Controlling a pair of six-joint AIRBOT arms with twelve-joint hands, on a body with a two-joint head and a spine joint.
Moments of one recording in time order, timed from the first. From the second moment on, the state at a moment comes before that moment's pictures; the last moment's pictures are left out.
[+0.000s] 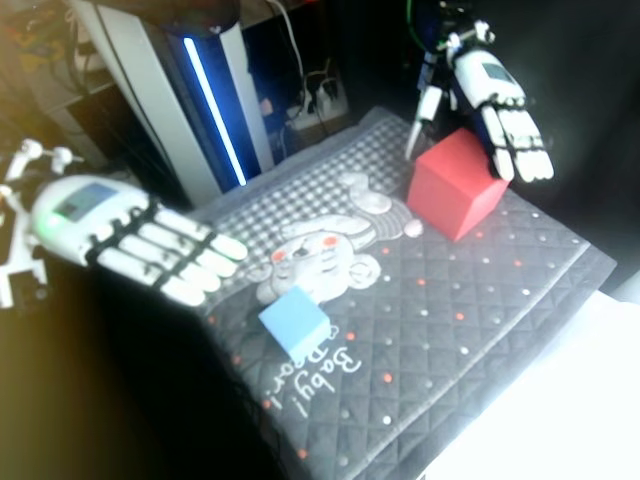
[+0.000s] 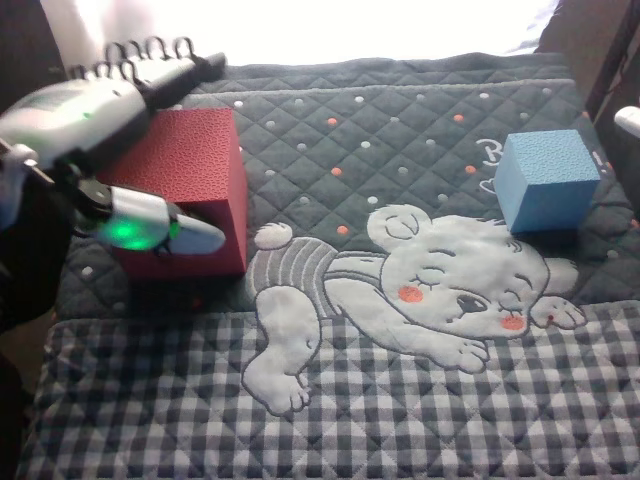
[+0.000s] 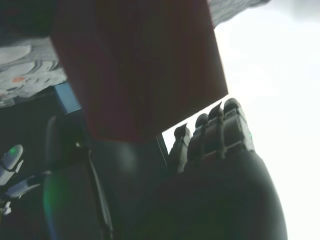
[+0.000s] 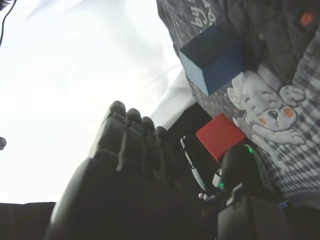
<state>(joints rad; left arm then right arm) 0.76 -0.95 1.07 -0.35 -0.65 1.21 -1.10 -0.66 0.78 0.26 1.17 -1.25</state>
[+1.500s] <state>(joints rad) 0.63 -1.23 1.21 0.00 -0.61 0.86 -1.10 -0.67 0.79 0.27 1.17 -1.24</state>
